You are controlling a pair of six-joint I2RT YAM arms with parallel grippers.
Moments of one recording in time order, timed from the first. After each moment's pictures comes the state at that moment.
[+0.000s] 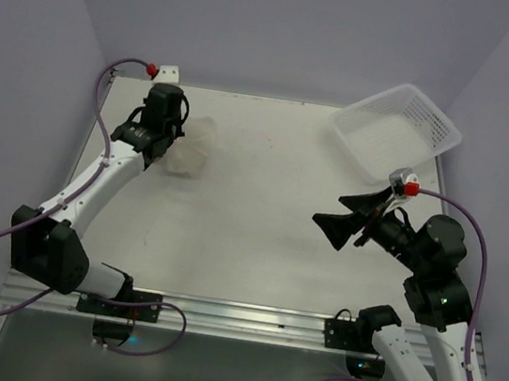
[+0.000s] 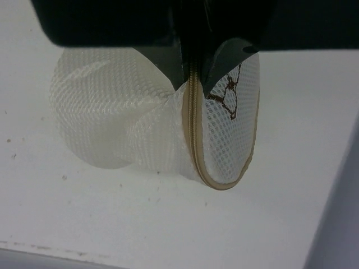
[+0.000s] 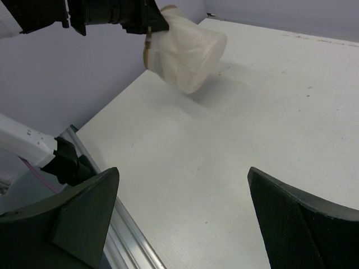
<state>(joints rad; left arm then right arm) -0.30 1.39 1.21 -0.46 -0.44 -0.32 0.30 0.55 0.86 -0.40 -0.57 0.34</state>
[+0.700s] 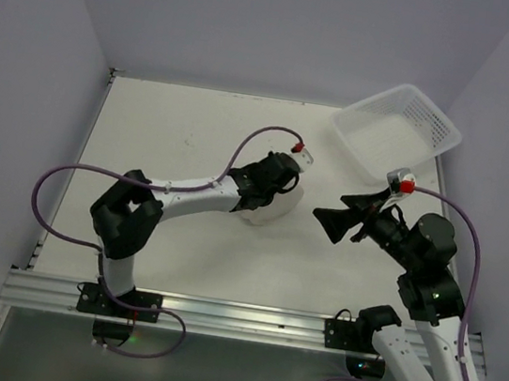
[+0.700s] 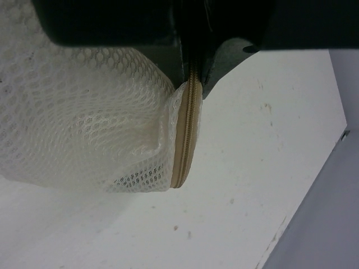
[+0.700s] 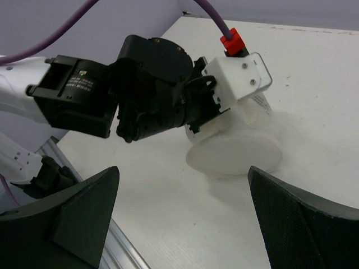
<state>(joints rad) -0.87 1.82 1.30 -0.21 -0.66 0.25 0.30 0.56 0.79 -0.34 -0.49 0.36</state>
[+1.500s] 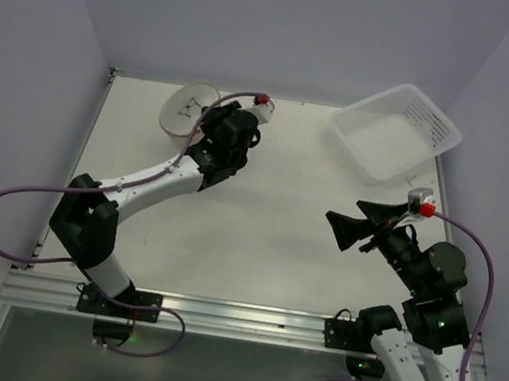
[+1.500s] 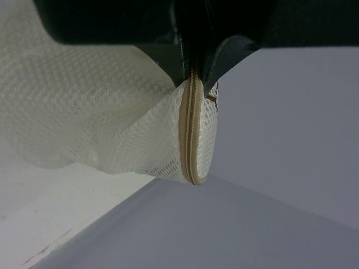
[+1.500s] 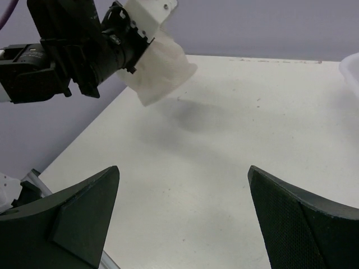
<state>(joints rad) -0.73 1.65 1.27 0.02 -0.97 0.69 0.30 0.37 0.73 -0.34 -0.33 0.38</state>
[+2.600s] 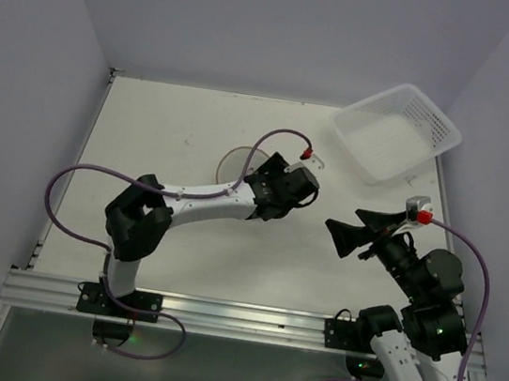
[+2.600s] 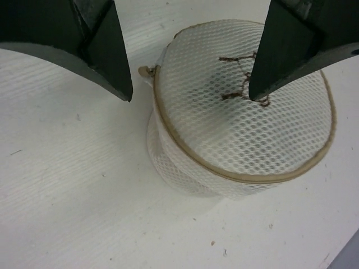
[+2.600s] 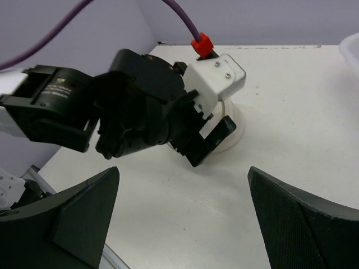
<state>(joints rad) -1.01 1.92 1.45 -0.41 -0.72 -0.07 0.30 0.31 0.68 -0.39 -0.32 0.40</state>
